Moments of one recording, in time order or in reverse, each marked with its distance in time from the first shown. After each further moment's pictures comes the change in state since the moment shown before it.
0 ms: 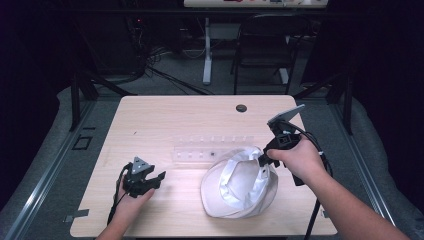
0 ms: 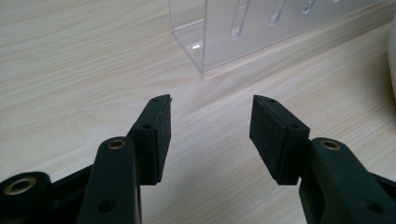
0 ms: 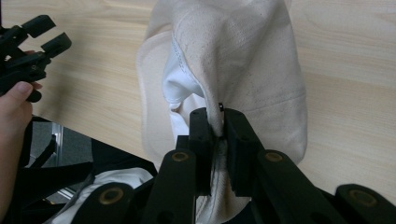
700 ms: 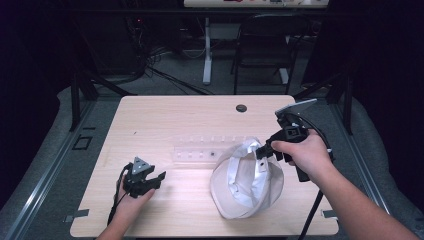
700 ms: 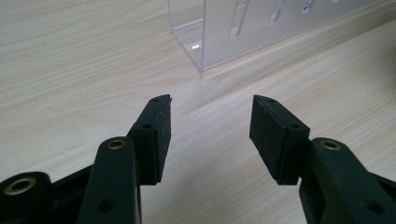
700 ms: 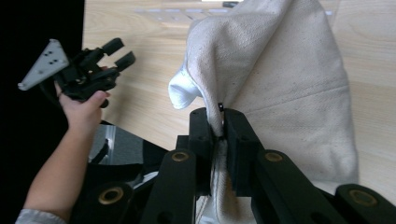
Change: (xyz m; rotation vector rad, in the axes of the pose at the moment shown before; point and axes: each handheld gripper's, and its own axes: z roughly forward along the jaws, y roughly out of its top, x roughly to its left) left arm -0.001 0.000 0.000 0.000 0.001 -0.003; right arm 0.002 -0.001 -0.030 -0.037 0.195 0.035
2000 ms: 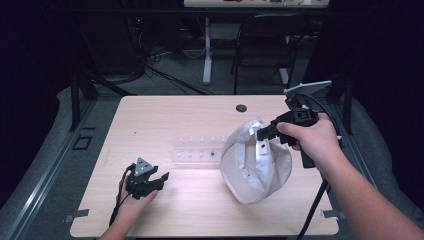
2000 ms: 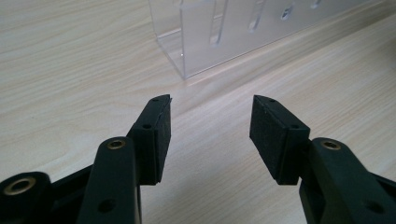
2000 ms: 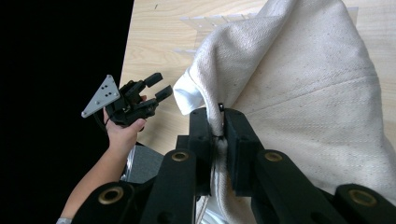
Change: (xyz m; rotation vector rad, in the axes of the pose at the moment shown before) left arm -0.011 0.003 -0.002 -0.018 -0.023 0.023; right arm 0.020 0.011 -0.041 -0.118 0.076 -0.024
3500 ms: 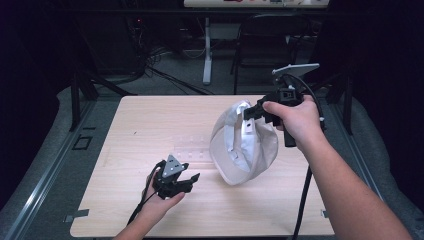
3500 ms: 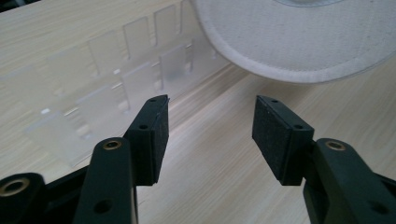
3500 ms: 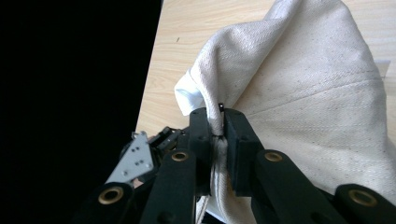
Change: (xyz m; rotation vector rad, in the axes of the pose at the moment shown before) left arm -0.079 0.051 0.003 -0.067 -0.163 0.145; right arm 0.023 0.039 0.010 -0.072 0.056 0.002
